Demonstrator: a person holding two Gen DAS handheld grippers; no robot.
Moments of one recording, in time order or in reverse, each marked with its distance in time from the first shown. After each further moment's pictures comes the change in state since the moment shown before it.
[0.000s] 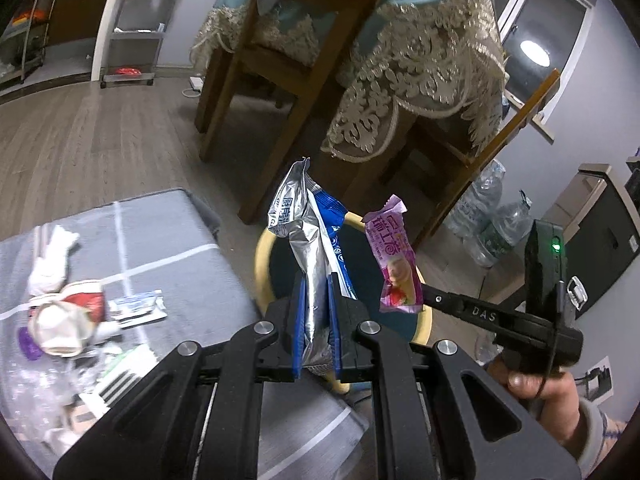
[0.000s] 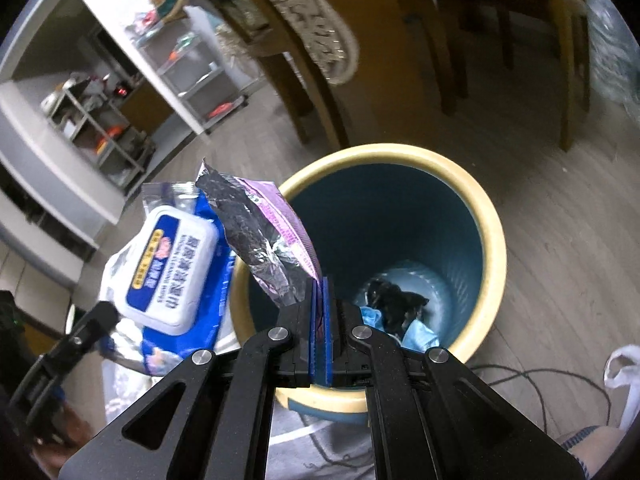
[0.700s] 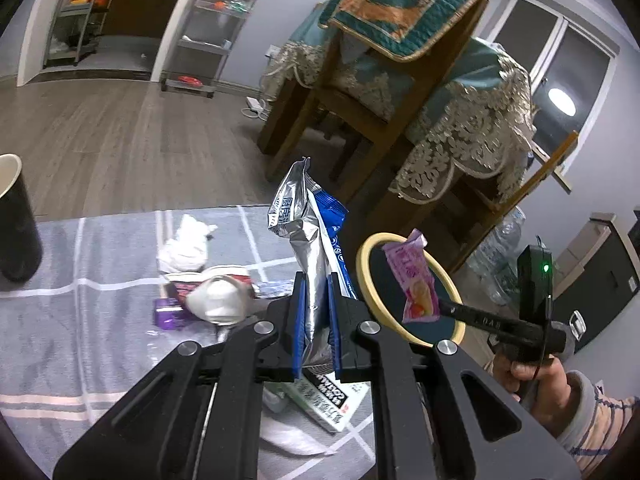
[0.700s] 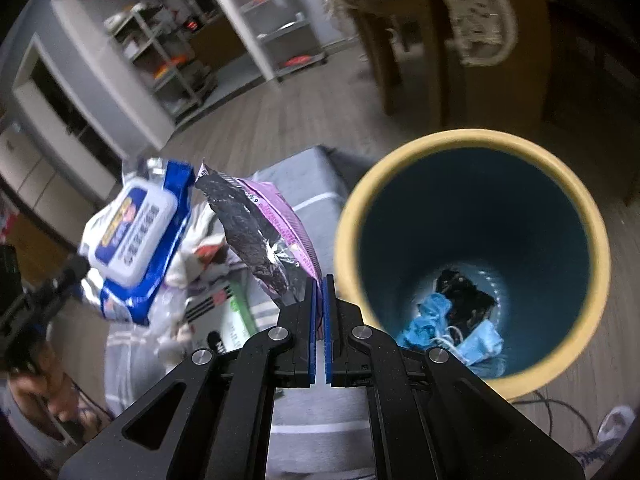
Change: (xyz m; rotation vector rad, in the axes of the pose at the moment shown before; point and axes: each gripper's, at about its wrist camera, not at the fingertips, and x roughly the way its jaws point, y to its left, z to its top) left arm -0.126 0.114 -0.027 -0.119 -0.118 0.070; right arm 0.023 0.086 -0.029 -0.262 0.104 0.122
